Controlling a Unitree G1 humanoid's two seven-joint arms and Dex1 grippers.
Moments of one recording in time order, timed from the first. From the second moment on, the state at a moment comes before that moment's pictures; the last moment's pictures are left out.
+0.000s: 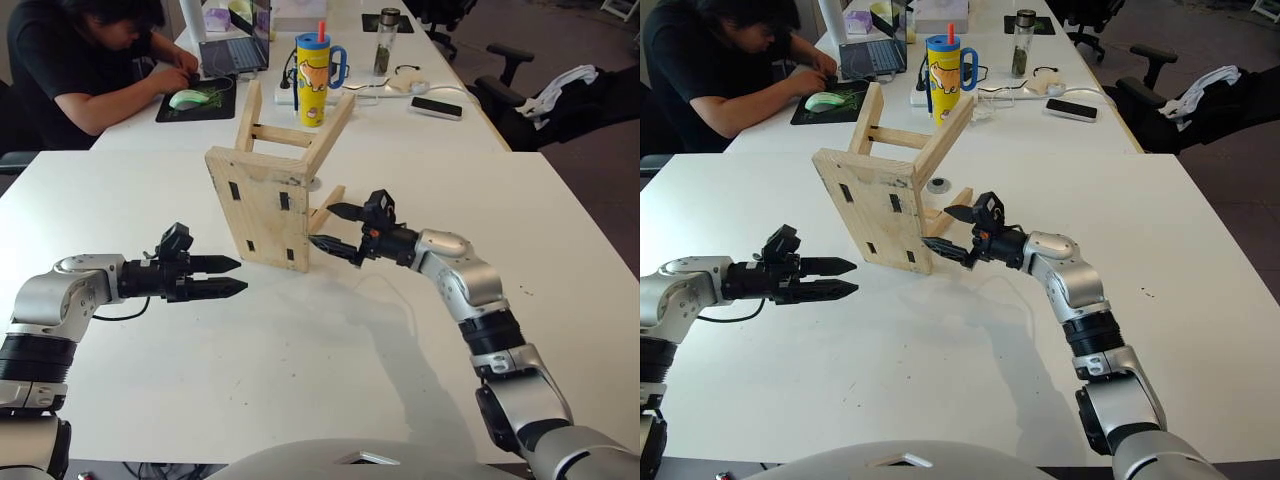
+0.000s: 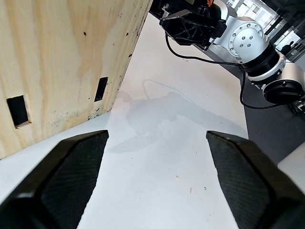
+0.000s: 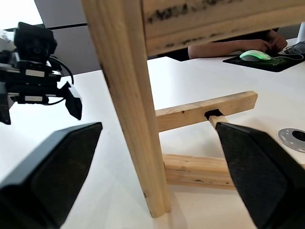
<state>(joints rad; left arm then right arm) -0.28 0.84 -0.03 0.09 -0.69 0.71 -1.28 -0.55 -0.29 0.16 0.30 0.42 0.32 0.95</state>
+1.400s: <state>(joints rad) -0.08 0.64 0.00 0.06 -0.66 0.71 -1.18 -0.72 0.13 -0.28 0.25 0.76 0.48 0.29</state>
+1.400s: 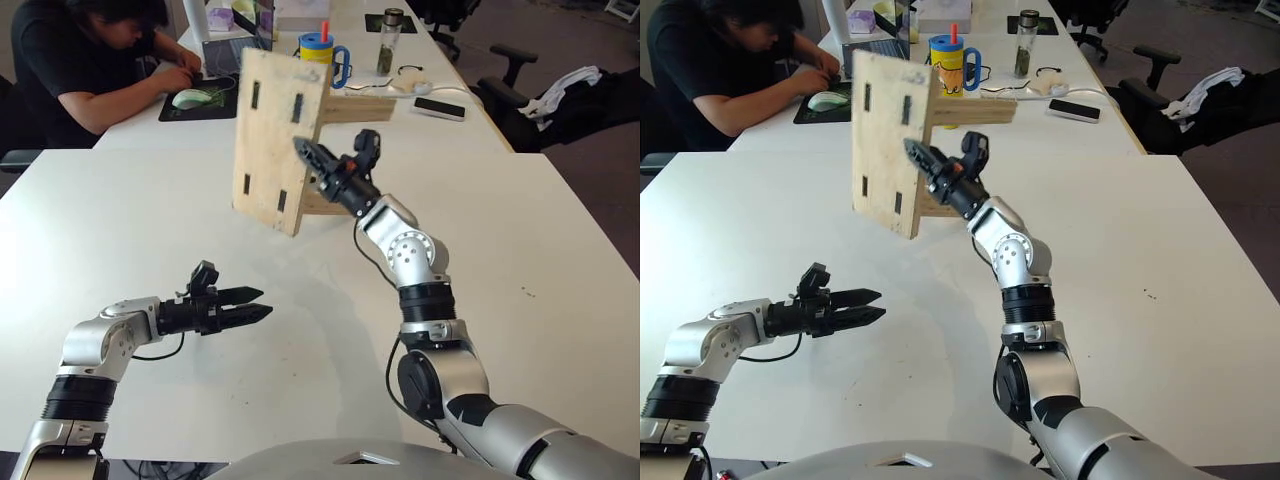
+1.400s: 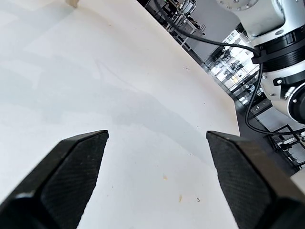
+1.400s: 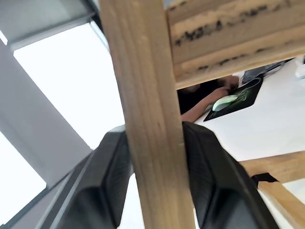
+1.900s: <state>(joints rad) -0.08 0.63 0.00 0.06 -0.67 0.71 -1.18 -0.73 0.13 -0.47 0.13 1.20 0.07 -0.38</state>
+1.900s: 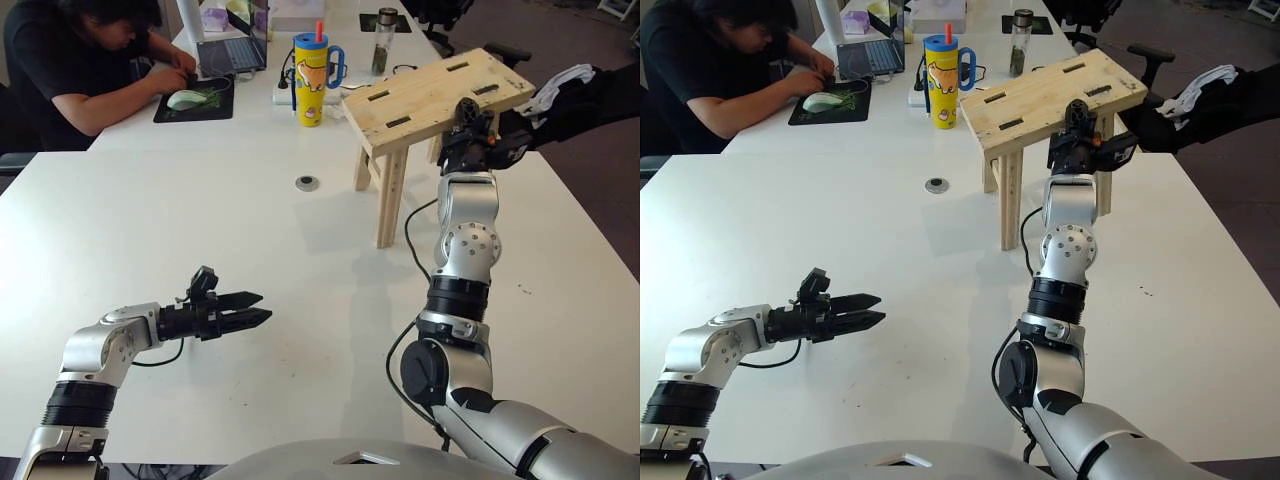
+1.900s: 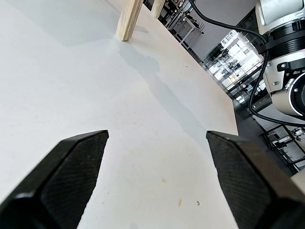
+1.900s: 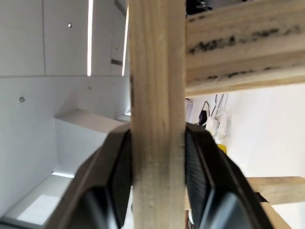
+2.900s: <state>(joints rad) -0.09 0.61 0.02 0.02 -0.68 0.74 -1.13 -0.43 0.15 0.10 -0.31 1.69 0.32 -0.76</state>
